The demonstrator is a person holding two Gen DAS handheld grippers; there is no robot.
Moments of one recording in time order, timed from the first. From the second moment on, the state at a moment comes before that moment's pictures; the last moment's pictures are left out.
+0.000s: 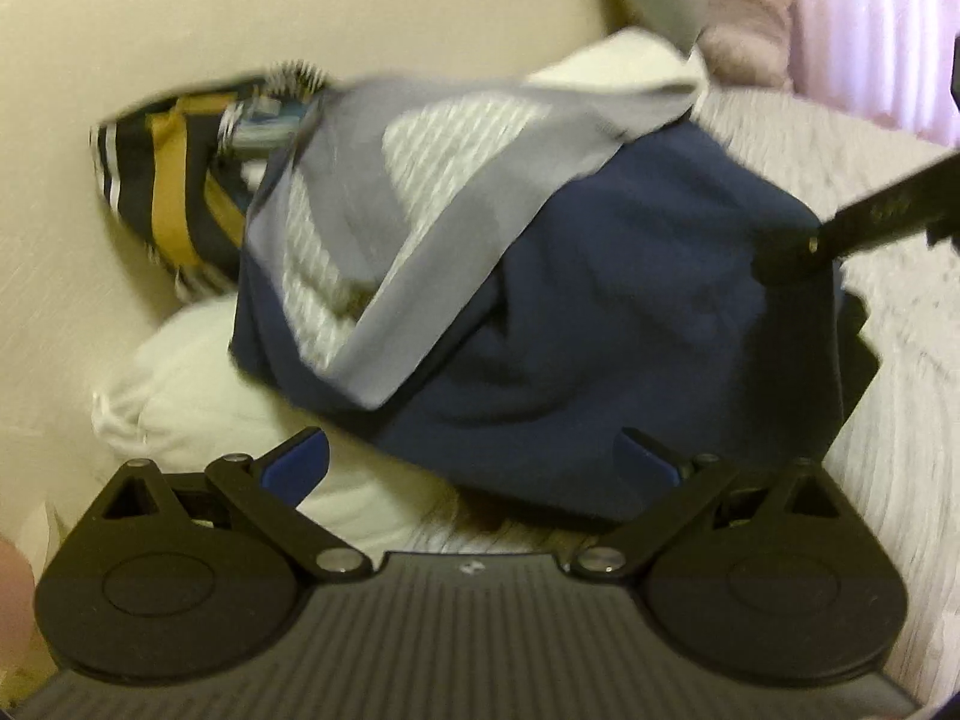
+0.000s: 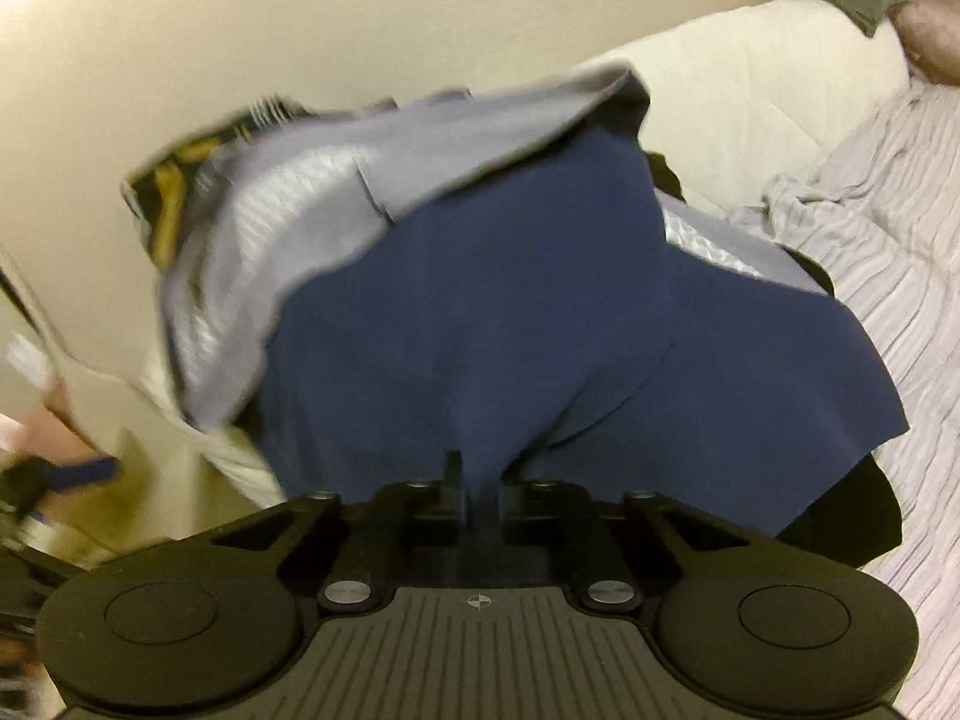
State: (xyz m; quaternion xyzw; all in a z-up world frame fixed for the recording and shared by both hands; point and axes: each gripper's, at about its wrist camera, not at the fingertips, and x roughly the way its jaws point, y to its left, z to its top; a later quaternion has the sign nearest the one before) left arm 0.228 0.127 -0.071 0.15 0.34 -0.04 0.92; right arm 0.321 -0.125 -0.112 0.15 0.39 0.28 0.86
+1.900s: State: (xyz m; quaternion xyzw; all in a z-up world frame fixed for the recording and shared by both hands) left arm -0.109 -0.513 -0.233 0.32 0.42 -0.50 0.69; right arm -0.369 -0.770 -0.163 0.29 0.44 -0.26 0.81
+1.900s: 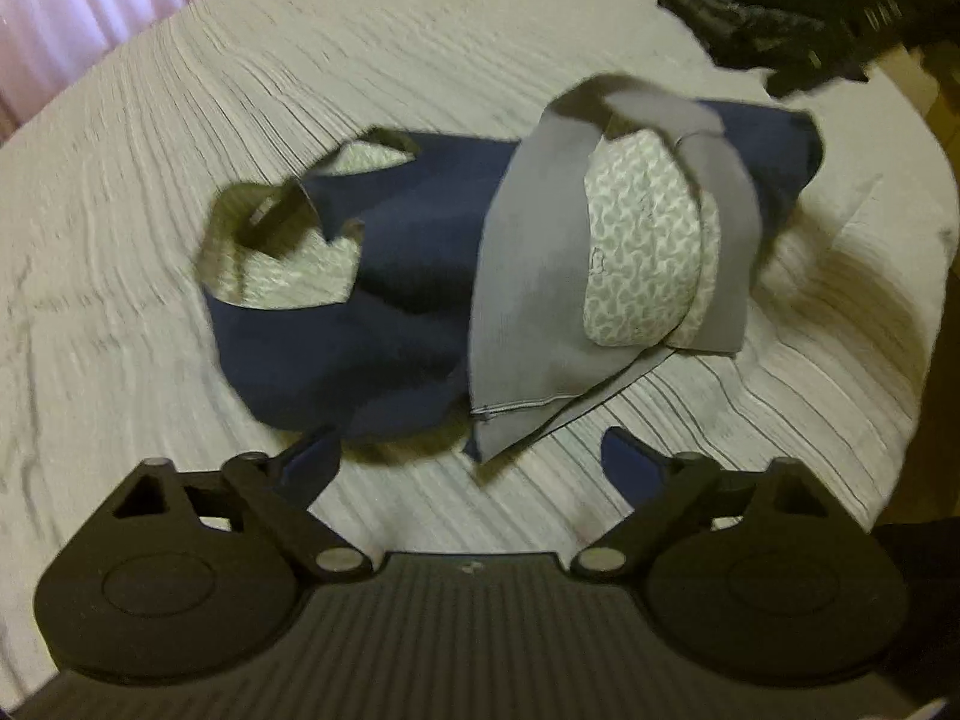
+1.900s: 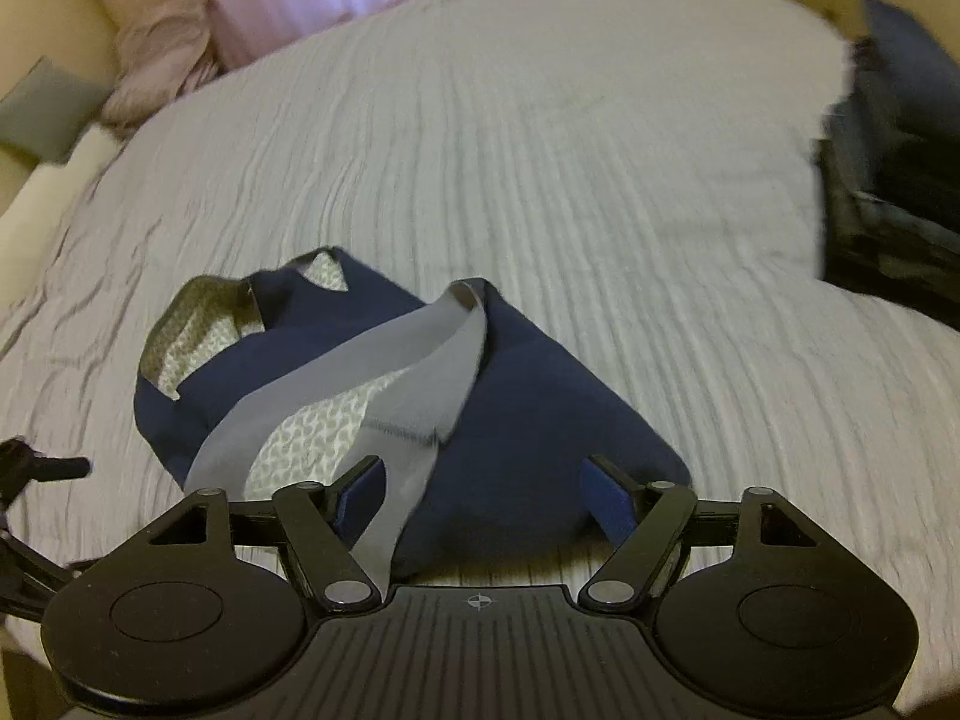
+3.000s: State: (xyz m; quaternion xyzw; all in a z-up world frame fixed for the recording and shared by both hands) left arm -0.163 -0.366 -0.139 0.37 0.37 -0.52 0.68; right arm -0.494 -0.704 -0.117 0.22 0.50 -0.30 0.78
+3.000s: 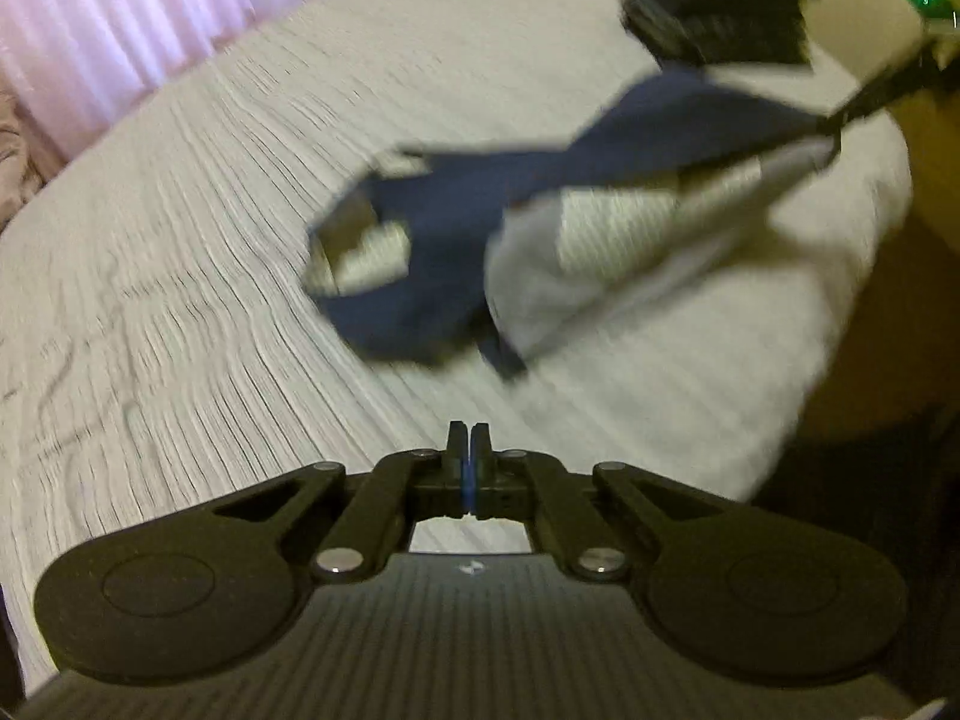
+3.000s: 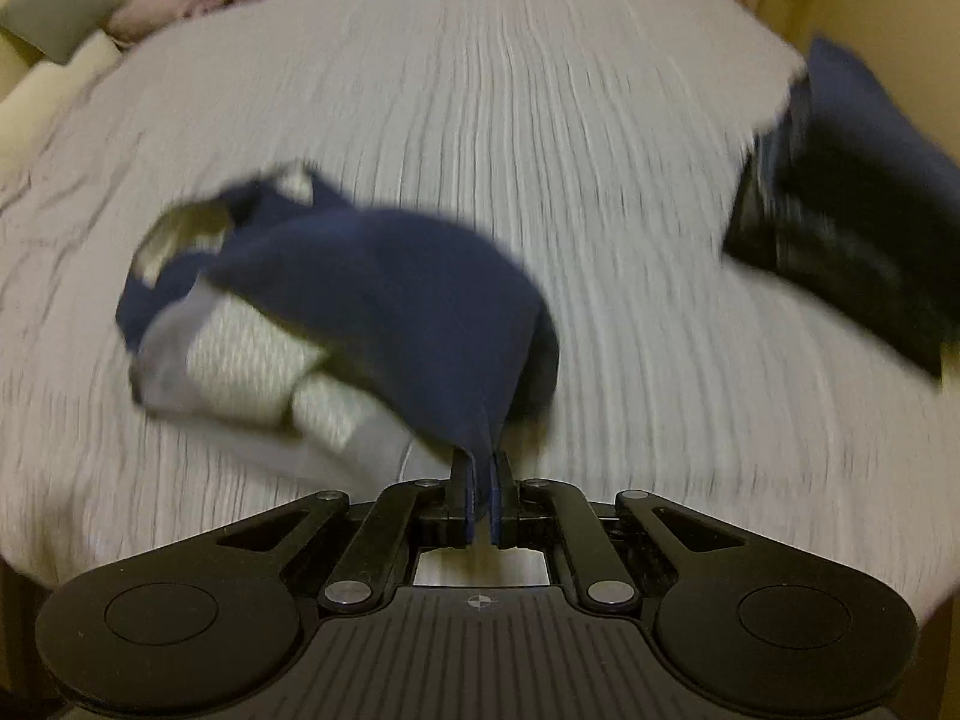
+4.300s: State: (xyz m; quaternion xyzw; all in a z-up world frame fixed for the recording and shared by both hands) left arm -0.213 -0.327 -0.154 0.41 0.46 -0.48 0.62; right arm -0.488 -0.658 -0.251 0.25 0.55 -0.15 0.78
